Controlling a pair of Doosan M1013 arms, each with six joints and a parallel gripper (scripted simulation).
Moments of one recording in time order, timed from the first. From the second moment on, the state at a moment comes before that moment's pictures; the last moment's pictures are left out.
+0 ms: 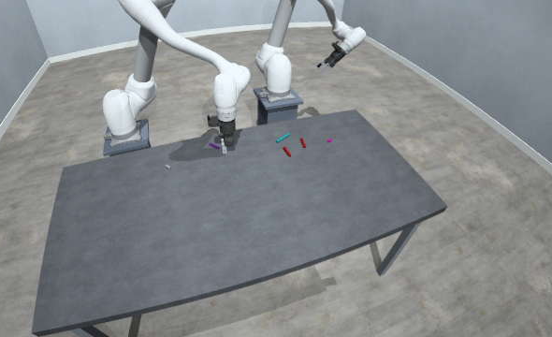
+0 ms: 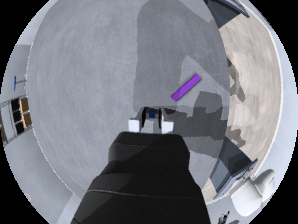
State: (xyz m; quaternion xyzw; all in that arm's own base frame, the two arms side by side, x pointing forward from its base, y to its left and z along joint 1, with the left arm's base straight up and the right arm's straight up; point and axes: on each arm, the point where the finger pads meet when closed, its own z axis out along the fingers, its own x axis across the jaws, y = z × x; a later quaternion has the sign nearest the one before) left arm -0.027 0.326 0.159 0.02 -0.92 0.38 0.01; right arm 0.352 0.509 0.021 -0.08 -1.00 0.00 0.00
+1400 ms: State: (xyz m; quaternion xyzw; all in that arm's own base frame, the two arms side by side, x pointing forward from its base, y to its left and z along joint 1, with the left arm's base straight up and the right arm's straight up) left arm -0.027 0.326 0.159 0.02 -0.92 0.38 0.01; right arm 0.352 0.509 0.021 -0.08 -1.00 0.00 0.00
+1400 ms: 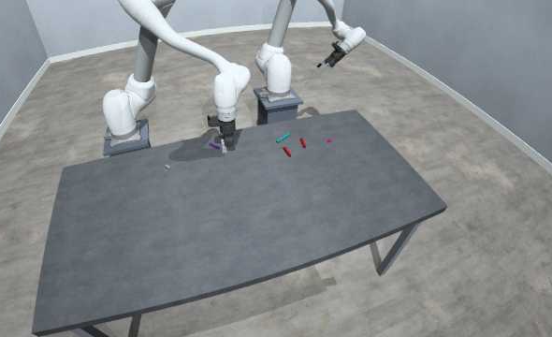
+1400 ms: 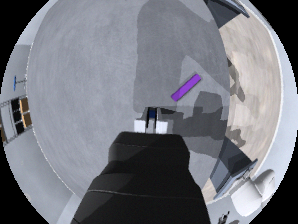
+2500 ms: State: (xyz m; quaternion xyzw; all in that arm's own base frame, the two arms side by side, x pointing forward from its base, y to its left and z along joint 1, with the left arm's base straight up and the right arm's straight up) left arm -0.027 0.326 0.159 0.02 -0.92 0.38 0.01; right arm 0.352 0.509 0.057 -0.08 -1.00 0.00 0.00
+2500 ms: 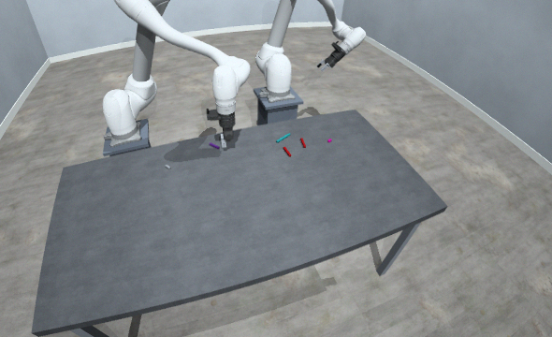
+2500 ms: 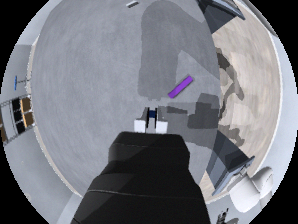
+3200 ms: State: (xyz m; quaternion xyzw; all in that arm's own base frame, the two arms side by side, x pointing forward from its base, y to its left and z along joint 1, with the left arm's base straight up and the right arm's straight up) left arm -0.027 0.326 0.159 0.02 -0.92 0.38 0.01; right arm 0.353 0.510 0.120 -0.08 -1.00 0.00 0.00
